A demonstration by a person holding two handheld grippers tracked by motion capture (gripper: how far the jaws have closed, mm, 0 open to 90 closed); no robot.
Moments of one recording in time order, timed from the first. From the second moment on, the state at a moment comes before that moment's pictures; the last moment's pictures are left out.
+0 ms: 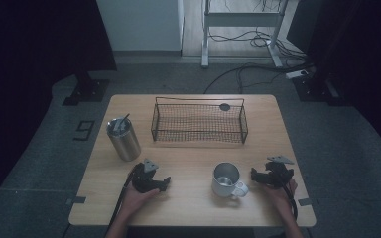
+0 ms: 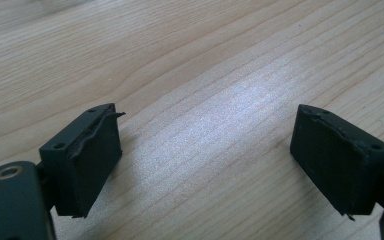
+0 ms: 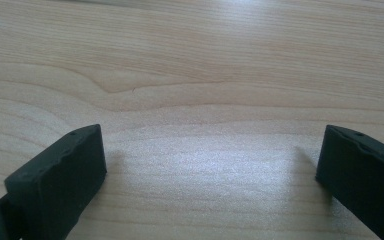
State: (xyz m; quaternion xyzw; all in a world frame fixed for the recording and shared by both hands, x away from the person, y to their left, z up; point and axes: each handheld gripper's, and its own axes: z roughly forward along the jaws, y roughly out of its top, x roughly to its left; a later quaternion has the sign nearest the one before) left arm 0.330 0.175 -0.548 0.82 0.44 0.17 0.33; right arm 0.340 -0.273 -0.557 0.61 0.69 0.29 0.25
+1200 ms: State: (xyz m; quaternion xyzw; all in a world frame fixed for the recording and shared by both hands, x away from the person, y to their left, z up) left arm 0.330 0.174 -0.547 0.82 0.44 0.17 0.33; right arm 0.341 -0.273 -0.556 0.61 0.69 0.30 0.25
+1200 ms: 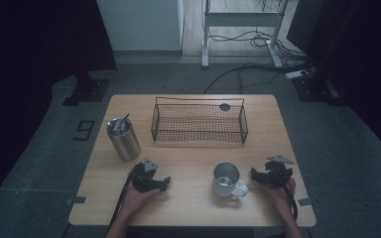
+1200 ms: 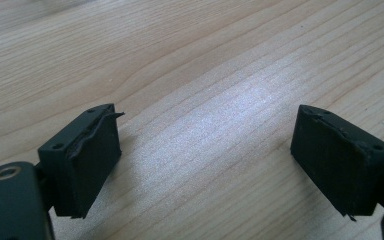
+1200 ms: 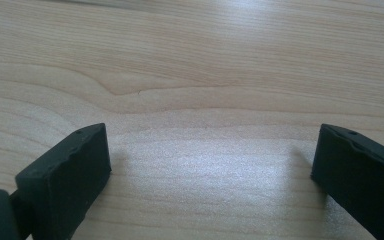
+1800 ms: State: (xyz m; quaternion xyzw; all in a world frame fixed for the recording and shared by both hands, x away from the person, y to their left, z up) left arm 0.323 0.187 -0.515 0.78 0.46 0.19 0.38; right arm 0.341 -0.273 -0.556 0.60 0.69 0.30 0.25
